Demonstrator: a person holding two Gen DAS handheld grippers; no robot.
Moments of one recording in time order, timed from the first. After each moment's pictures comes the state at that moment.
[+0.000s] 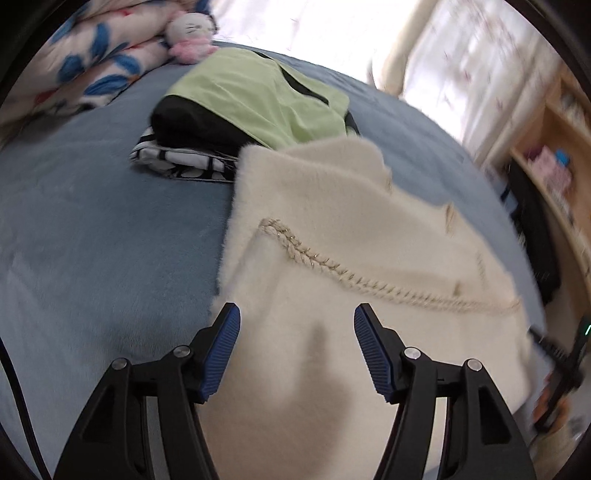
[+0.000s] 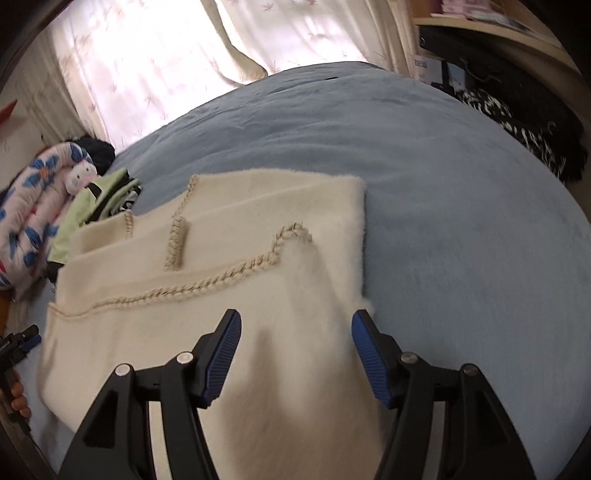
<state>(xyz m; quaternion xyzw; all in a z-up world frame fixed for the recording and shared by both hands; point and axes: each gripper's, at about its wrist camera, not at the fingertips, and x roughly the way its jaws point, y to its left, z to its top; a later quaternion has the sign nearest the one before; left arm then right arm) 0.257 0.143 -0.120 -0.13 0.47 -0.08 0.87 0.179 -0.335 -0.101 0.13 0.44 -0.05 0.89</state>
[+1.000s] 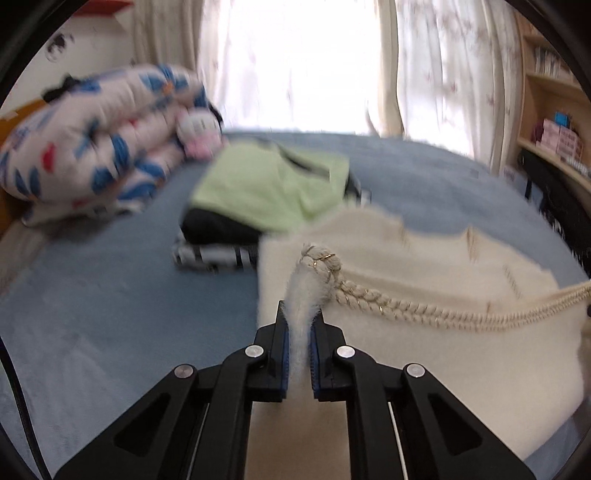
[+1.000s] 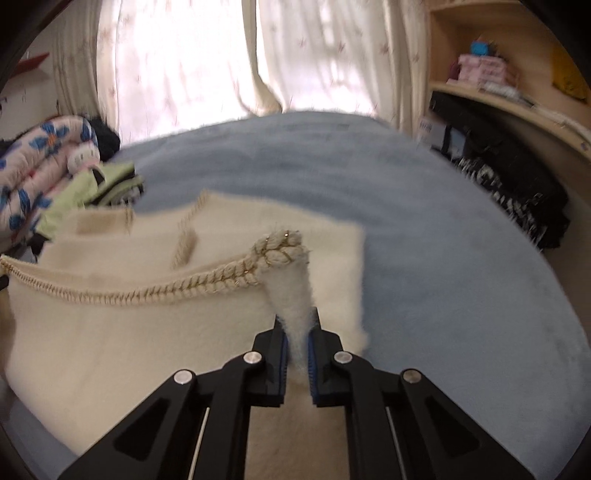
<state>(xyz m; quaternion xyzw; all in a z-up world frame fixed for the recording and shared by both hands) 0.220 0.116 -0.060 -0.01 0.32 0.00 0.95 0.141 -0.300 -0.057 0.04 0.34 -0.09 0.94</state>
